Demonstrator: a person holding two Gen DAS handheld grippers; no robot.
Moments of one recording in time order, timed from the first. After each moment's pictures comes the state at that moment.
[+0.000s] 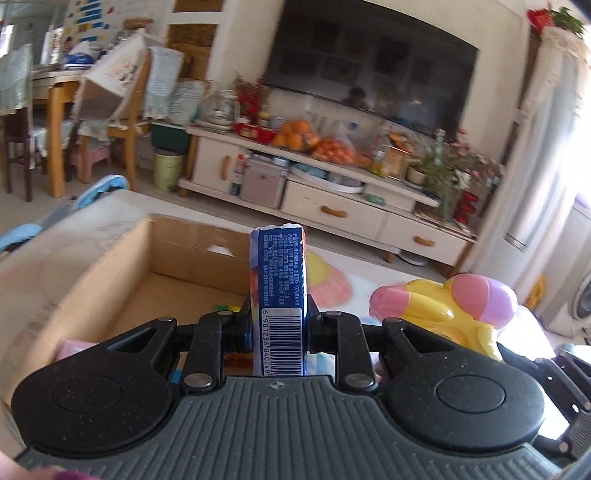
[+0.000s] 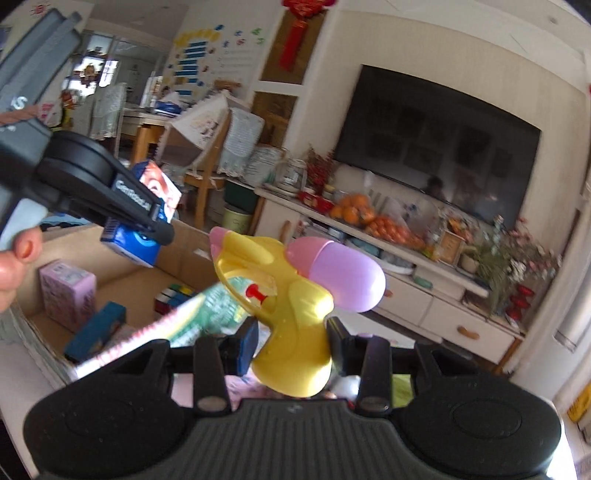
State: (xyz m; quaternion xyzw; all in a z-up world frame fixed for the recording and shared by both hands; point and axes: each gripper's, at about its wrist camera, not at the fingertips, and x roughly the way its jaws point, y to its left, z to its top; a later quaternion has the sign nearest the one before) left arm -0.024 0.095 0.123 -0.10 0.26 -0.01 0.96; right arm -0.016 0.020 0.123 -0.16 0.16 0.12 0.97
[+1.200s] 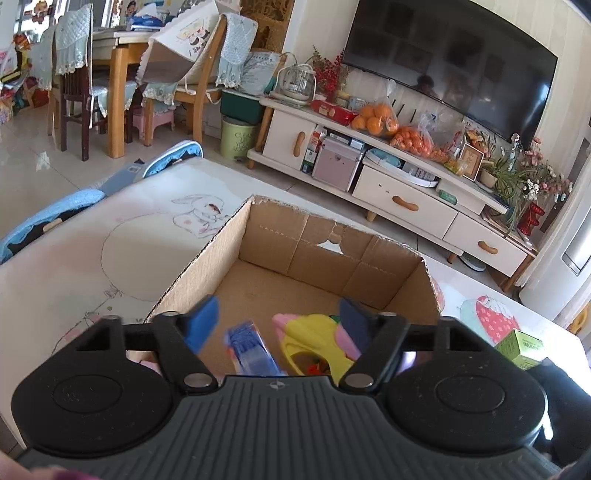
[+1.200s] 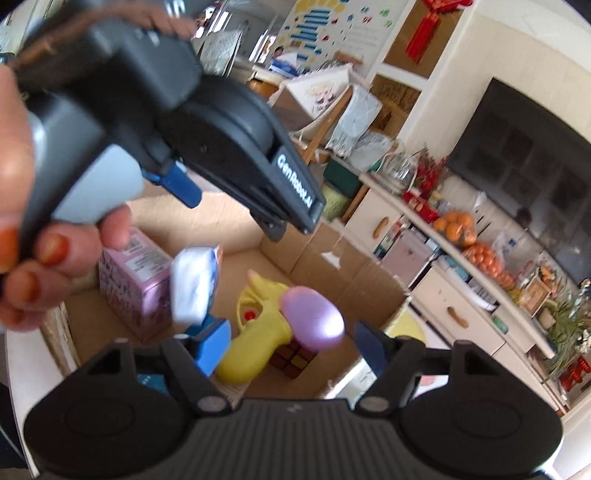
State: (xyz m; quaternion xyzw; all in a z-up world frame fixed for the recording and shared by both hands) left arm 0.010 0.132 0.119 -0.14 0.31 0.08 0.94; right arm 0.030 0.125 0.097 -0.27 0.20 0.24 0.91
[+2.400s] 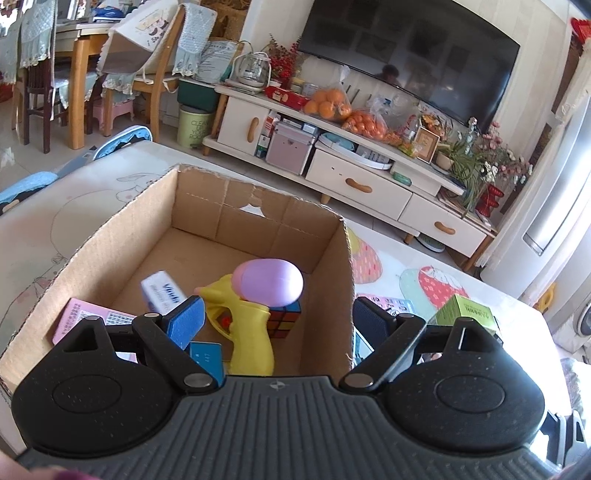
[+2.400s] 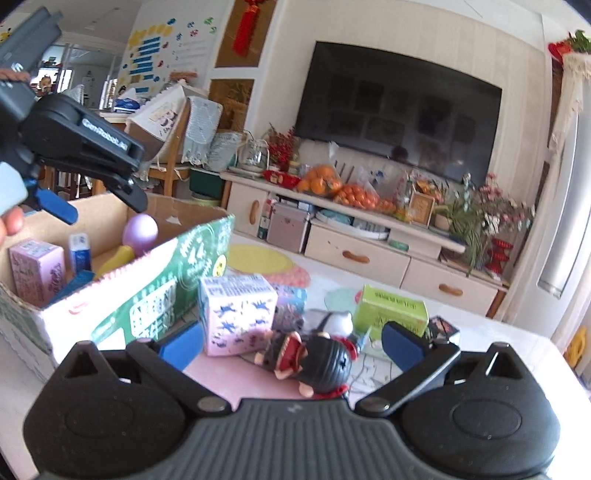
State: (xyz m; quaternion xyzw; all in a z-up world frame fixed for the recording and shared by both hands) left arm 0.003 0.122 0.115 -0.14 0.32 0.01 0.94; right arm -0.029 0.002 0.069 -0.10 0.19 0.04 0.97
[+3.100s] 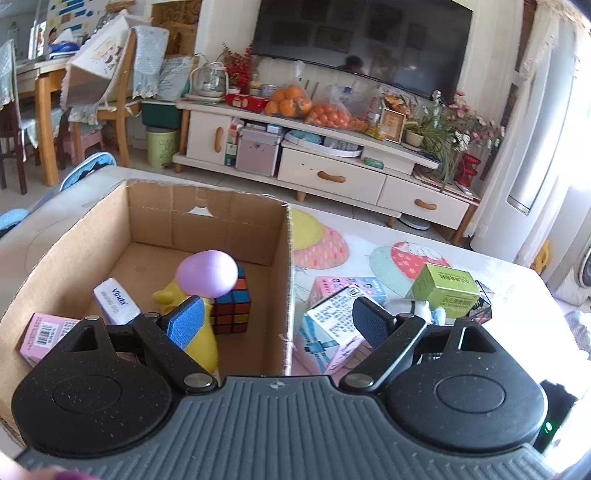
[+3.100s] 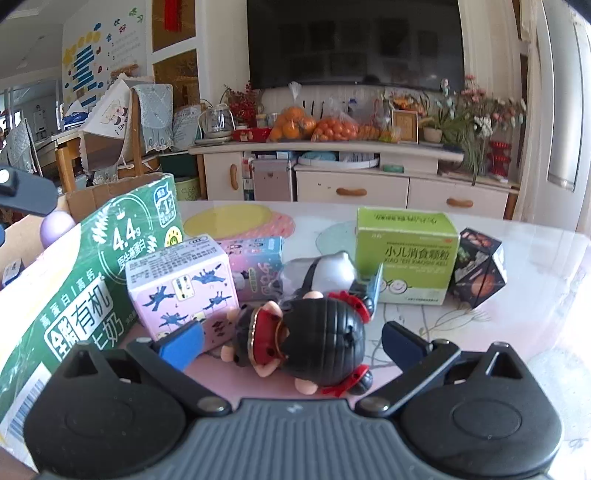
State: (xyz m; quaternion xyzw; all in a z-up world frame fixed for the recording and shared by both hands) left arm 0.000 0.110 0.108 -0.07 0.31 -0.04 0.95; right arm 0.049 -0.034 0.025 0.04 0.27 0.03 0.96
